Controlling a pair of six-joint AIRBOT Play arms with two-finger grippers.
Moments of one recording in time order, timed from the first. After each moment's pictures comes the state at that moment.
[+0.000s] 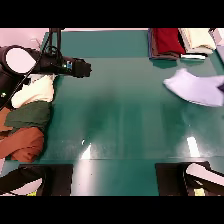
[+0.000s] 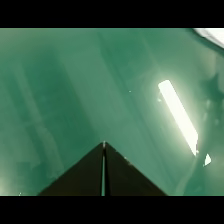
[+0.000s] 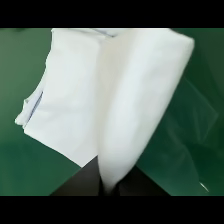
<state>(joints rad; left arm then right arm) -0.42 -1.17 1.42 1.23 -0.93 -1.56 -0.81 -1.21 1.08 -0.91 0.95 1.24</state>
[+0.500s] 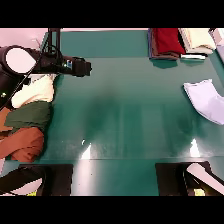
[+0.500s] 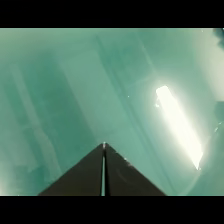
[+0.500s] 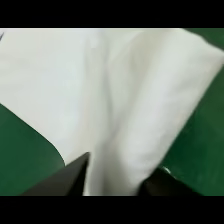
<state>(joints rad) -0.42 -1.17 1.42 1.22 -0.92 -1.57 -0.93 -1.04 0.87 -1.13 0.94 1.31</state>
